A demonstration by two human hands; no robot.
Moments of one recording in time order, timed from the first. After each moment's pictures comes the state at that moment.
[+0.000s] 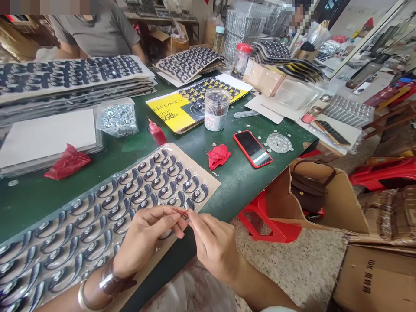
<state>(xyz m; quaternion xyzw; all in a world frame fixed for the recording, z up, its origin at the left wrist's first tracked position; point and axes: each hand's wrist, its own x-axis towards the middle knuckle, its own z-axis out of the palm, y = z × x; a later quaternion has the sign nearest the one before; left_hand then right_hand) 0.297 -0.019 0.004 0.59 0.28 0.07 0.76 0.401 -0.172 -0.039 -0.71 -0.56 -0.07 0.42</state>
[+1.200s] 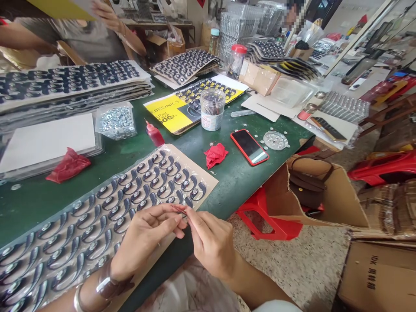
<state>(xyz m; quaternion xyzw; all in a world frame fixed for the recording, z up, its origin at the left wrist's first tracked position) 0.296 -0.026 0.009 0.58 0.30 0.06 0.75 0.394 -0.171 -0.039 -0.72 -0.53 -0.08 0.44</state>
